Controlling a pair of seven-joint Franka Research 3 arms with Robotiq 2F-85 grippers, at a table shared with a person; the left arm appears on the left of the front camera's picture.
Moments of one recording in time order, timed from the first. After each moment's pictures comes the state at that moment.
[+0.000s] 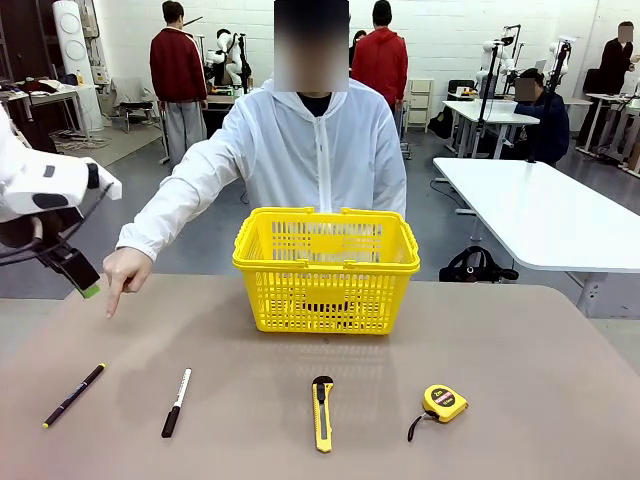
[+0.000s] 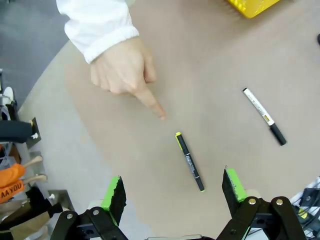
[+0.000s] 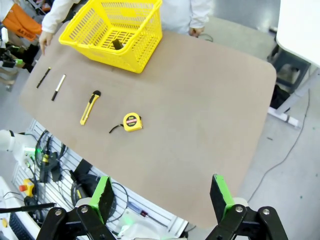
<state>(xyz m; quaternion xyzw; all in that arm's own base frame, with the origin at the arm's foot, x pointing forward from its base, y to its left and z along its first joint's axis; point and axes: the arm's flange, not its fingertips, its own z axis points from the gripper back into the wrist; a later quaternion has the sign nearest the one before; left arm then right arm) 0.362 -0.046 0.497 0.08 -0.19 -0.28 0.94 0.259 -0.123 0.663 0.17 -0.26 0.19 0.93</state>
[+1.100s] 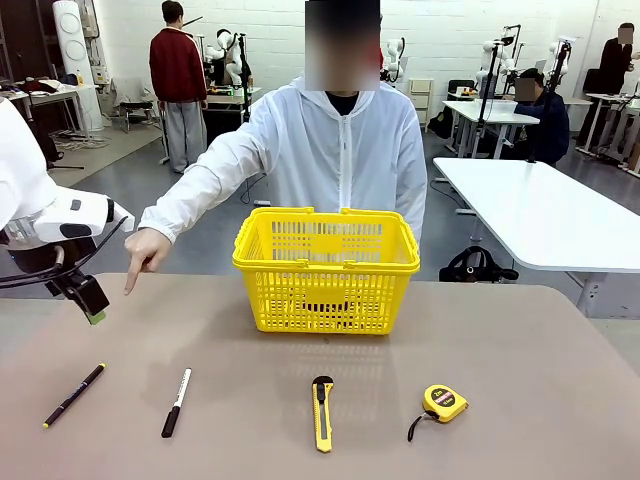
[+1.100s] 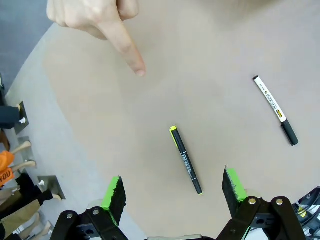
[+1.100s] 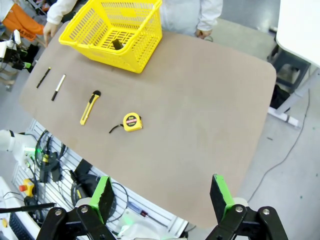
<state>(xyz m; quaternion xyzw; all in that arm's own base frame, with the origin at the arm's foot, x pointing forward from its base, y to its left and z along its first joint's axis) 0.383 -0.042 0.450 0.07 -0.14 -0.27 0.95 0.259 -0.123 0.663 0.17 -0.26 0.19 0.93</state>
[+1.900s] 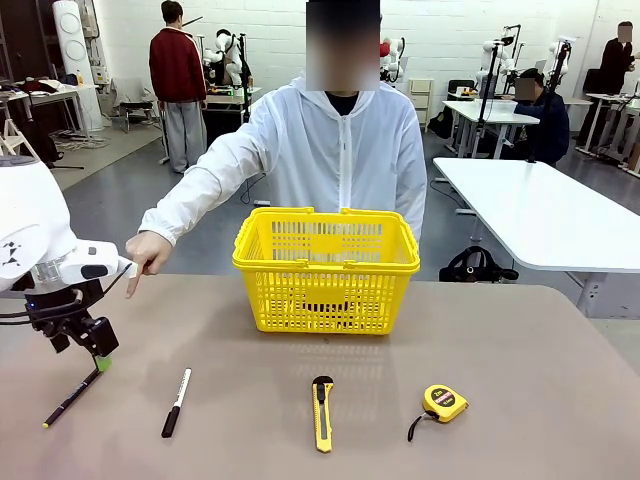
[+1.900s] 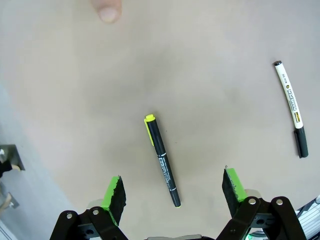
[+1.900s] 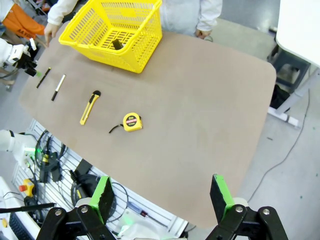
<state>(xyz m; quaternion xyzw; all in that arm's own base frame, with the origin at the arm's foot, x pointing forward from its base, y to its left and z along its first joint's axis) 0.403 -0.025 0.361 0.02 -0.04 -0.19 0.98 0.259 -0.123 0.663 0.17 -0.26 0.19 0.93</state>
